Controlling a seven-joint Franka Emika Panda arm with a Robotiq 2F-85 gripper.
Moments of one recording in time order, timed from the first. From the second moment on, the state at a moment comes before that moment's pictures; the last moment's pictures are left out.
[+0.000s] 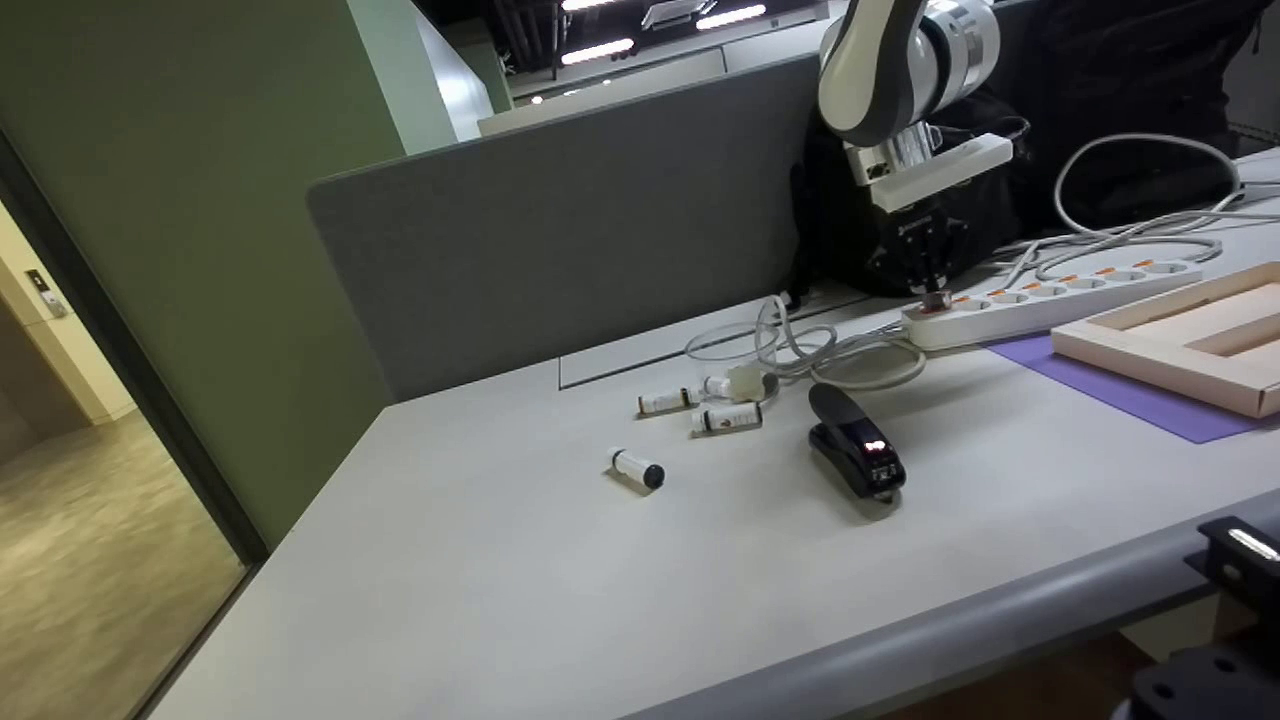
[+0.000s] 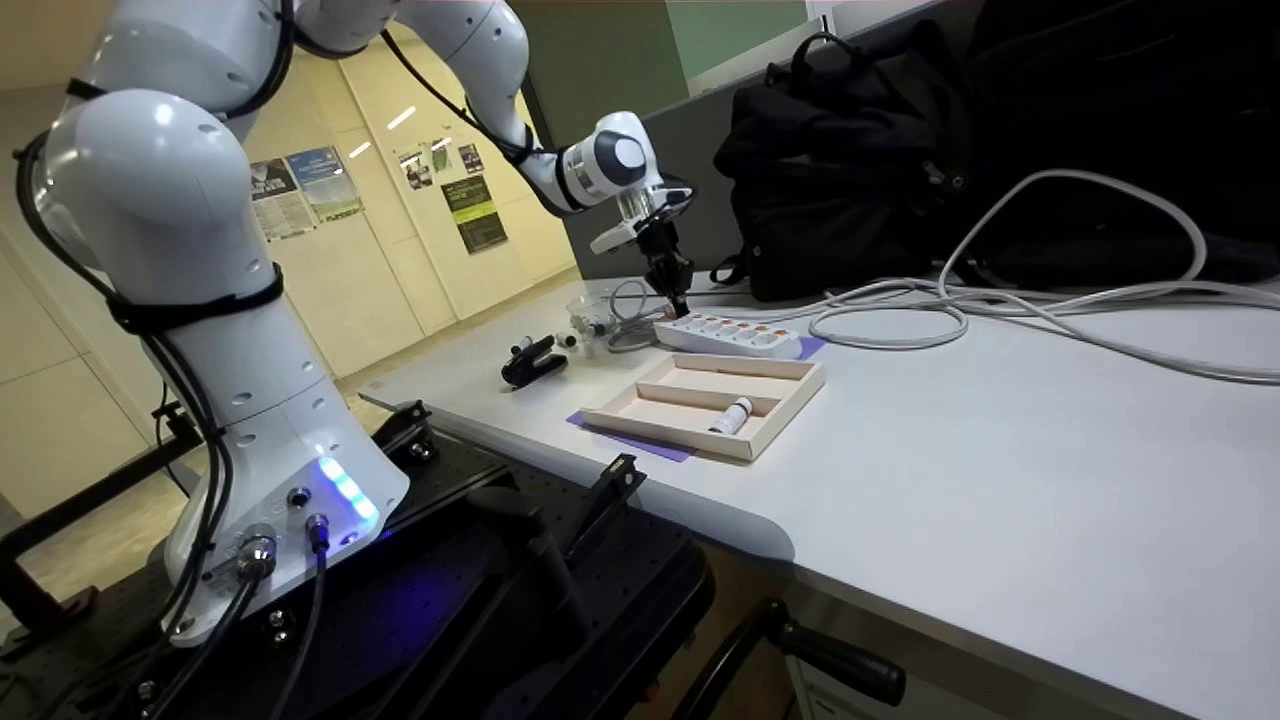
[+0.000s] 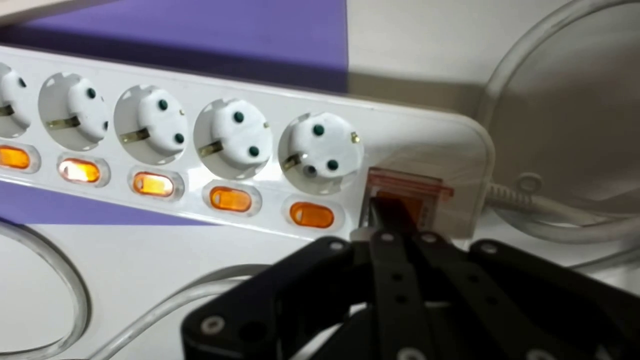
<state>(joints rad) 0.20 0.76 -0.09 -1.77 -0.12 2.43 0.38</state>
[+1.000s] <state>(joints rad) -0.08 0.85 0.08 -1.59 0.22 2.18 0.02</state>
